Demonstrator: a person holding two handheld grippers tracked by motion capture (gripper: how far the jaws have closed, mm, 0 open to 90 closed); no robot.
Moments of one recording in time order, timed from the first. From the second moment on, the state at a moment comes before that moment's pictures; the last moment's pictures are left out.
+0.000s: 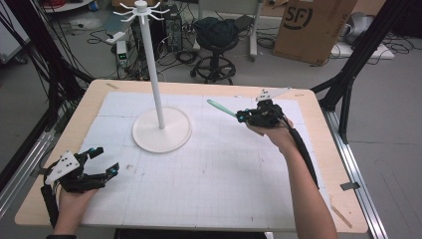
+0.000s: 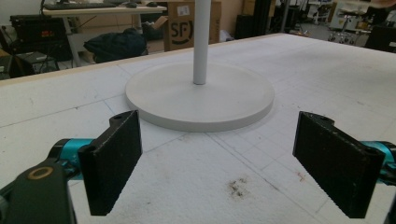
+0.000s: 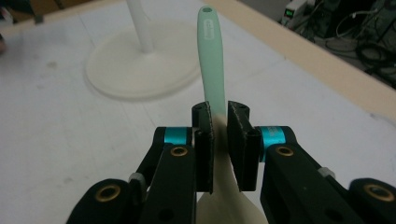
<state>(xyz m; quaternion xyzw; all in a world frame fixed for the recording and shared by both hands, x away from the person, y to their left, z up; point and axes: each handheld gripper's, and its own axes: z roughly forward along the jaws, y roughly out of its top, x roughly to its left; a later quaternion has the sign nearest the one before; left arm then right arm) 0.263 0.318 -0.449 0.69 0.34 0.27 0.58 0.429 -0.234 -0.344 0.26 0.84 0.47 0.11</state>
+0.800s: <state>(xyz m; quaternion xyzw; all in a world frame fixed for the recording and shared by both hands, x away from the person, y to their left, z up) 0.263 0.318 -0.450 0.69 0.34 0.27 0.58 0.404 -0.189 -0.181 0.22 0.82 0.51 0.11</state>
